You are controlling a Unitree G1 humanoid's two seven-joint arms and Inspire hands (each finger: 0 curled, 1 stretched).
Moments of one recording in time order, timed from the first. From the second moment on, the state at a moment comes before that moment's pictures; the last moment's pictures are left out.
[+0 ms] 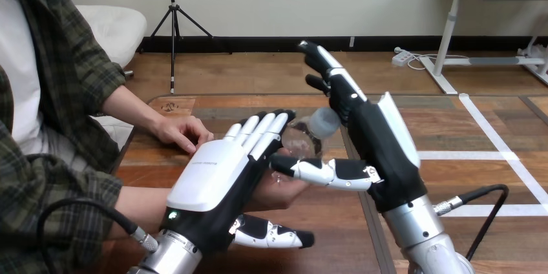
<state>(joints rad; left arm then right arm) 0.11 0.39 -0.31 -0.18 0.67 -0.27 0.07 -0.09 -0.11 0.12 0.23 -0.08 -0.70 0.15</state>
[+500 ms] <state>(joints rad) 0.11 0.39 -0.29 -0.11 0.51 -0.42 0.07 -0.07 -0.10 0.10 0.21 -0.03 -0.70 0.13</state>
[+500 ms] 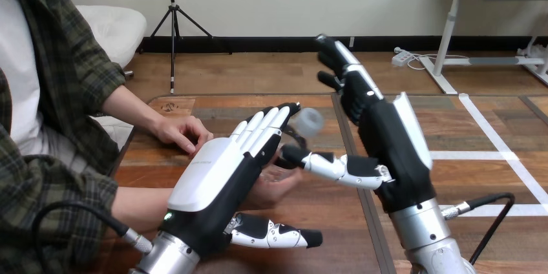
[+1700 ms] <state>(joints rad) 0.11 0.10 -0.24 0.22 0.18 -0.92 0.14 -0.04 -0.03 0.05 0.21 -0.01 -0.76 0.03</state>
